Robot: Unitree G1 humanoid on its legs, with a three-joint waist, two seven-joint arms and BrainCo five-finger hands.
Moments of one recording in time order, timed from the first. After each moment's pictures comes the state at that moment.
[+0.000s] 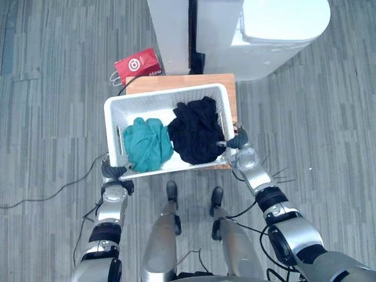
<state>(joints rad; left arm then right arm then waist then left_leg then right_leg) -0.33 0.25 0.16 0.62 0.01 0.01 0.40 -0.69 -0.11 0.14 0.73 -0.22 0.14 -0.29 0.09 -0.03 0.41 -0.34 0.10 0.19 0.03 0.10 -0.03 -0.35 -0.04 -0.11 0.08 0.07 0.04</state>
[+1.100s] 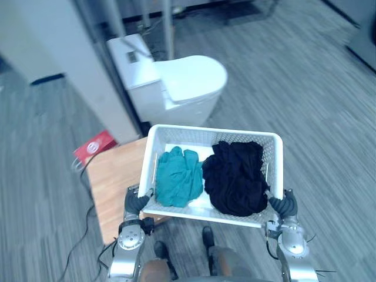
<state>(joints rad) 0.20 0.08 -0.01 0.06 0.08 0.05 0.28 0.22 0.00 -0.09 -0.04 -0.17 0.12 -0.21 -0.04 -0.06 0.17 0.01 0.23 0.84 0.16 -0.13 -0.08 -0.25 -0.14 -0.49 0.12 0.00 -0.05</state>
